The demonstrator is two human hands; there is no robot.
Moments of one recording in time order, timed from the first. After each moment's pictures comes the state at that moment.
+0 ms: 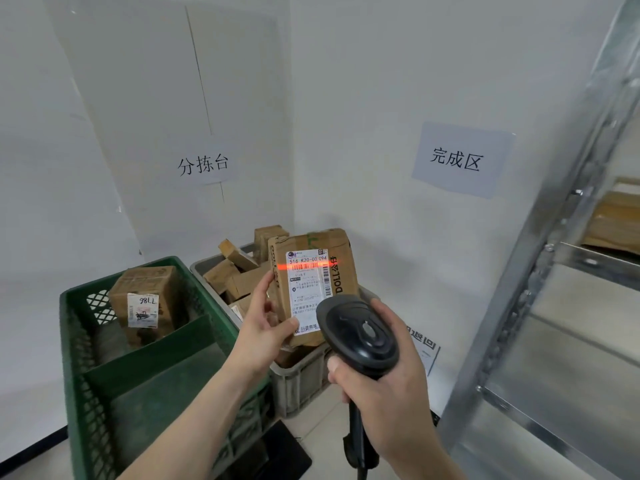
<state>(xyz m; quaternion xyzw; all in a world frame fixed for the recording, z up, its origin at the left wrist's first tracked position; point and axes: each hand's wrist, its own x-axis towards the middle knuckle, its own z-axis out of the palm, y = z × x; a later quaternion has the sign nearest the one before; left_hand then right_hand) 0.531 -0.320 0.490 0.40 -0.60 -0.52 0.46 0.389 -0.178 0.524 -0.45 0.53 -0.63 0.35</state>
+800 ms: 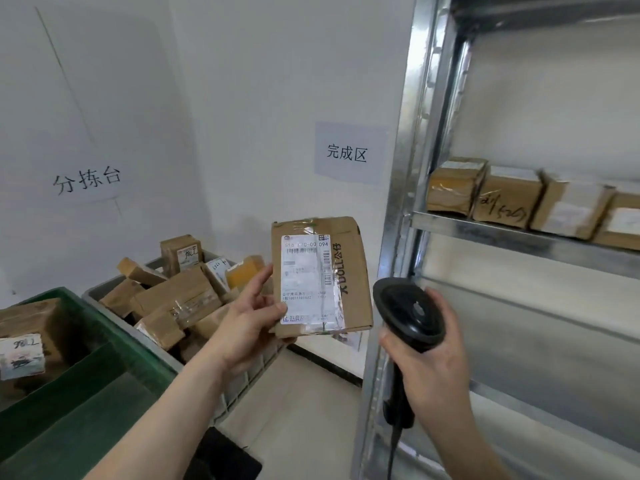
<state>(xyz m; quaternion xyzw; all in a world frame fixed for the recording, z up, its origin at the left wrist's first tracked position) 0.430 -0.267 0.515 0.23 -0.54 -0.73 0.34 0.276 -0.067 0.530 -0.31 0.63 -0.70 0.13</state>
